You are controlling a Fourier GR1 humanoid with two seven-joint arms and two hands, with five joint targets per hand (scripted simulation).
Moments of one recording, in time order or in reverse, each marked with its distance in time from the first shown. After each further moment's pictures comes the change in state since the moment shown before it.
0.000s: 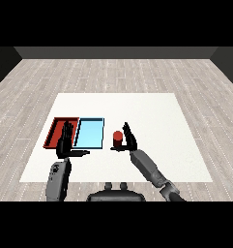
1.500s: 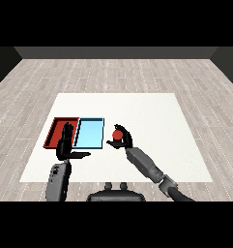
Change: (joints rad) left arm 0.030 -0.006 -0.015 -0.029 -0.017 0.009 0.001; right arm -0.105 0.000 0.143 0.049 -0.151 -0.215 0.085
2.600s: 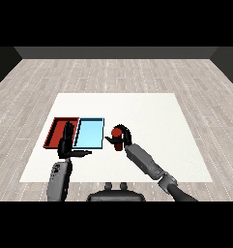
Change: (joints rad) left arm -0.027 -0.003 -0.002 0.022 -0.032 0.023 -0.017; right arm -0.060 -0.003 0.005 0.004 0.050 -0.139 0.110
